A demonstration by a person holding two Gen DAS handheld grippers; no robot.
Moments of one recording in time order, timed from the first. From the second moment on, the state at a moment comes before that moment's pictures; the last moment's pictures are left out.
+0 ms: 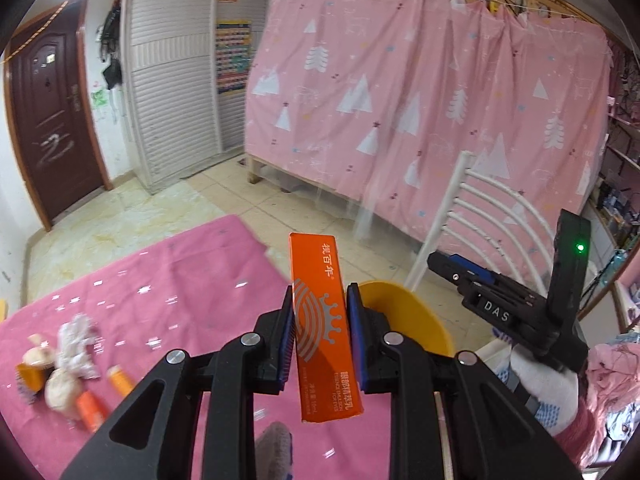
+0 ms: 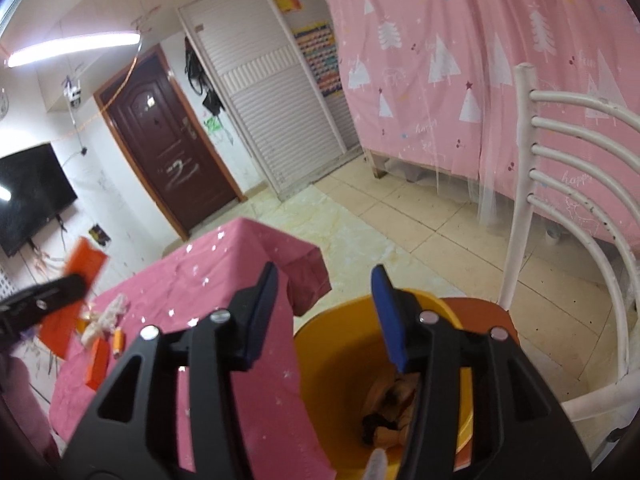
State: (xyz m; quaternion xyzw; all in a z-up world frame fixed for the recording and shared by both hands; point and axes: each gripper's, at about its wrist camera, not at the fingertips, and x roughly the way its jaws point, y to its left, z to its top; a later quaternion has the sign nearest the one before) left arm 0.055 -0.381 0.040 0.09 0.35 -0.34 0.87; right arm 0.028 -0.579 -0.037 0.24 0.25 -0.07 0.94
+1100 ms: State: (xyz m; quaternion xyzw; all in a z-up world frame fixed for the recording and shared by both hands) left arm 0.057 -0.360 0.042 0.04 0.35 -0.34 0.87; right arm 0.030 -0.538 -0.012 0.21 0.23 -0.04 0.95
